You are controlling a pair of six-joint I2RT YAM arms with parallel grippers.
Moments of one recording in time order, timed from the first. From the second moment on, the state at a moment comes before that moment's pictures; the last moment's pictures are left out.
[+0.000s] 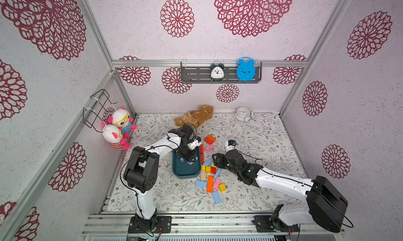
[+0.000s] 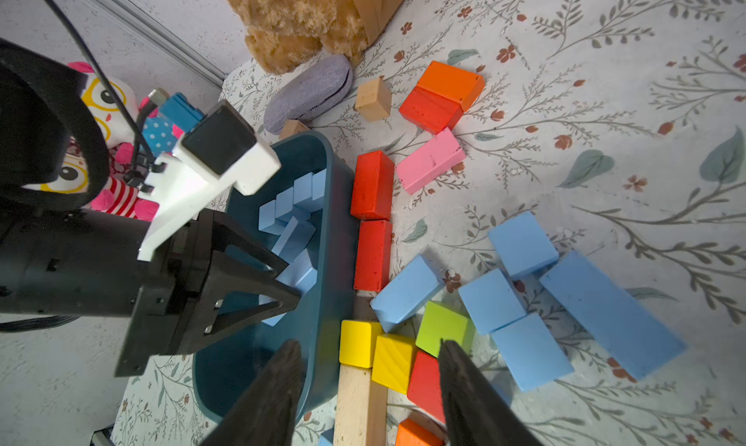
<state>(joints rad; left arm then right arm) -0.41 1.88 1.36 -0.90 0.26 0.23 0.88 1.36 0.74 0.05 0.21 0.87</state>
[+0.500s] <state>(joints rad) -0.37 1.90 1.31 -0.86 0.06 0.29 0.88 1.36 0.79 0.00 0.21 0.87</state>
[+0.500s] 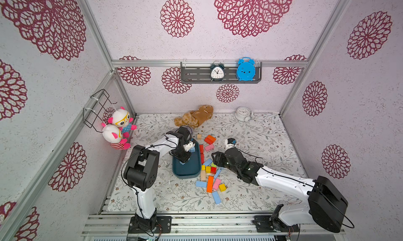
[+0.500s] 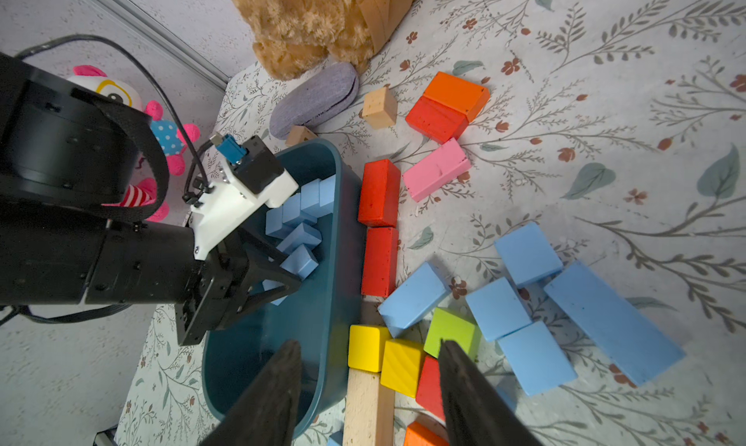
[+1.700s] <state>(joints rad) -0.46 1.79 1.18 -0.77 0.06 0.35 0.89 1.39 0.79 0.01 0.21 0.87</state>
